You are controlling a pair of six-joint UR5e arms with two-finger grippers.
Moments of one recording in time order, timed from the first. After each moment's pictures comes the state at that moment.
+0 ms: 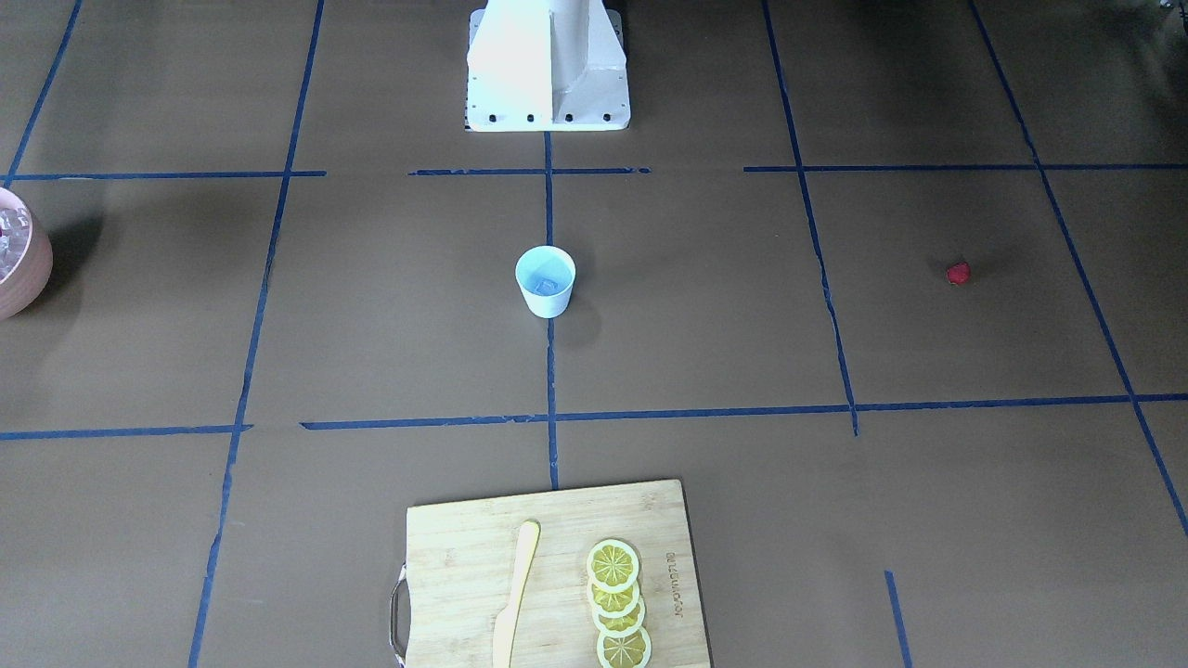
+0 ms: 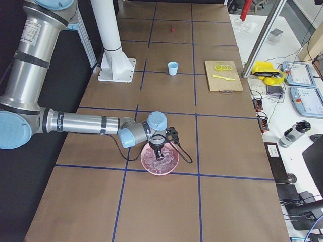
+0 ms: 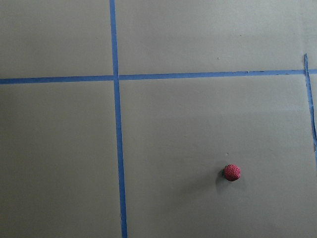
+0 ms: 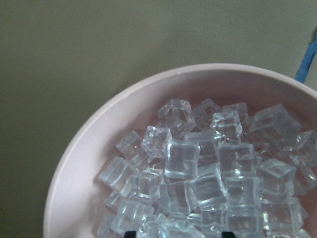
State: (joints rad) left arm -1.63 -1.36 -1.97 -1.48 -2.51 0.03; right arm 1.18 -1.90 1.76 -1.11 2.28 0.12
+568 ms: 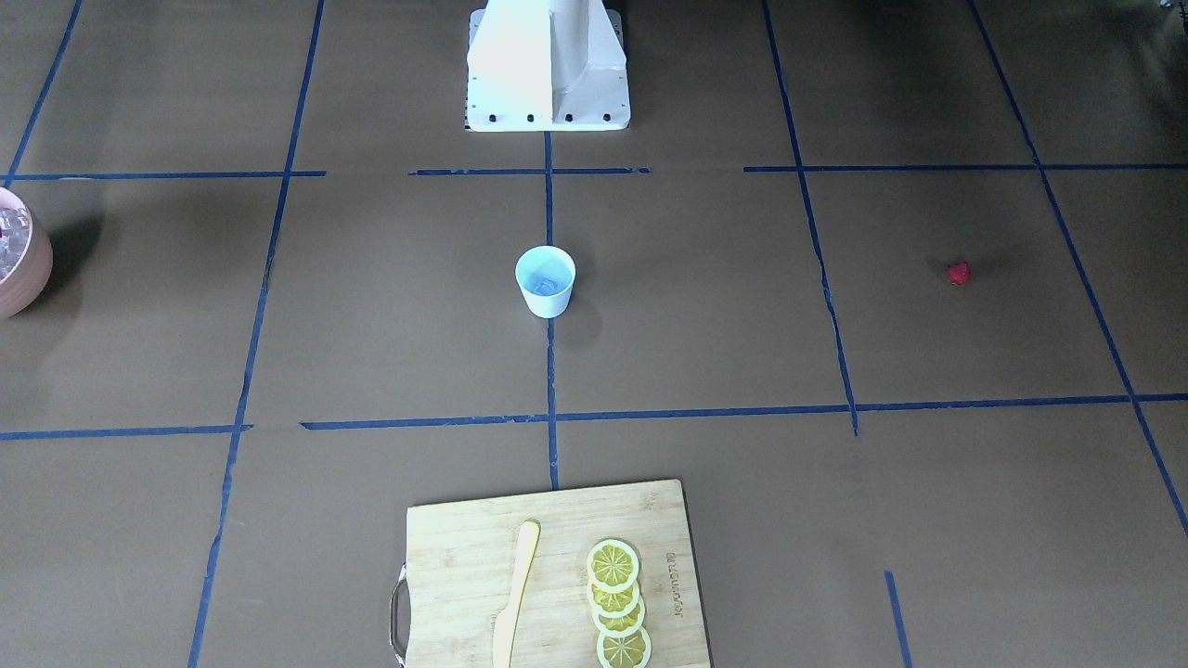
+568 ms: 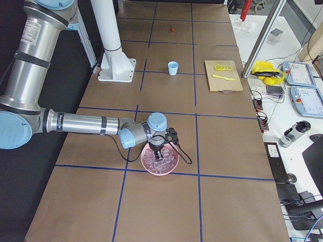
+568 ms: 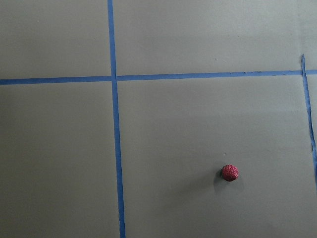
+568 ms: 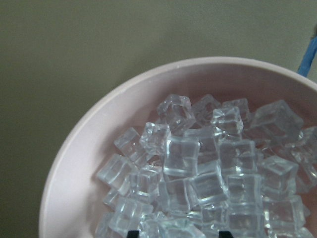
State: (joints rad) left arm -1.63 -1.36 -1.97 -1.48 -2.51 0.03; right arm 1.17 -1.90 1.76 -1.12 2.28 0.12
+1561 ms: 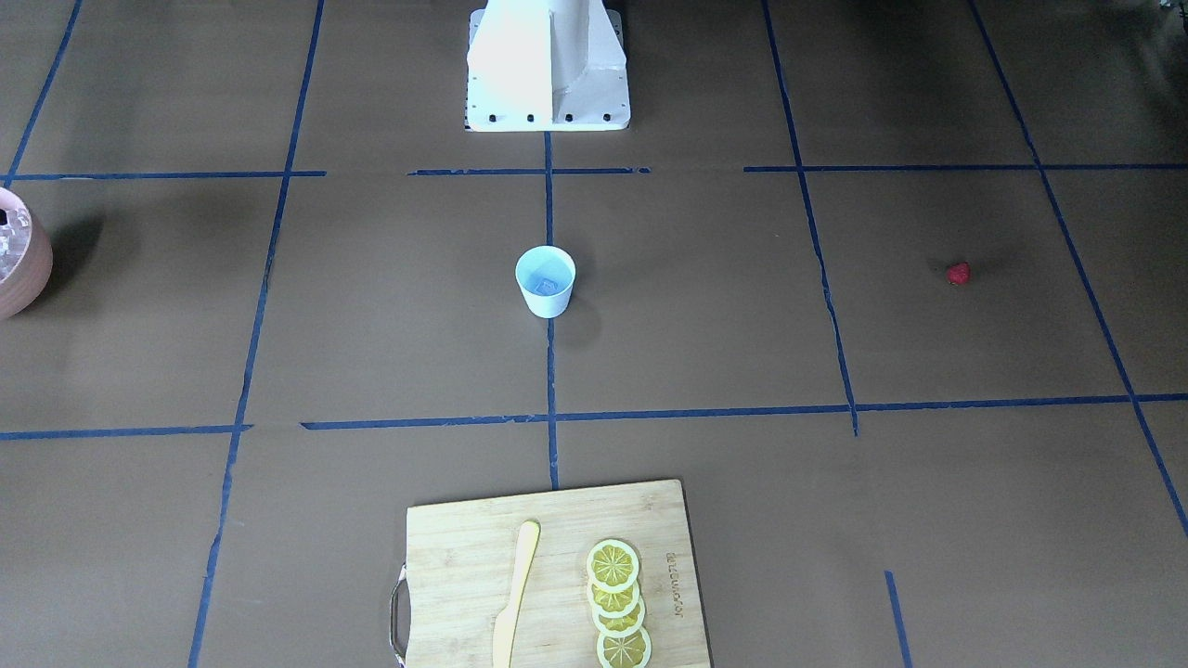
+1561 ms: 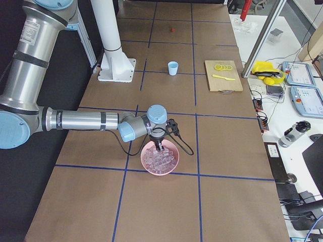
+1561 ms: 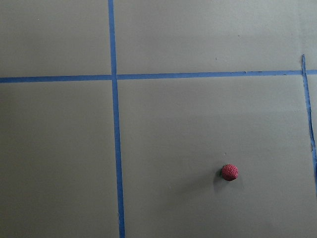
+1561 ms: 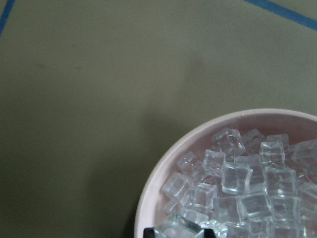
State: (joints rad) left arm -1.64 -1.36 -1.97 -1.48 -2.51 0.03; right arm 1.22 -1.90 1.93 -1.23 2.37 0.09
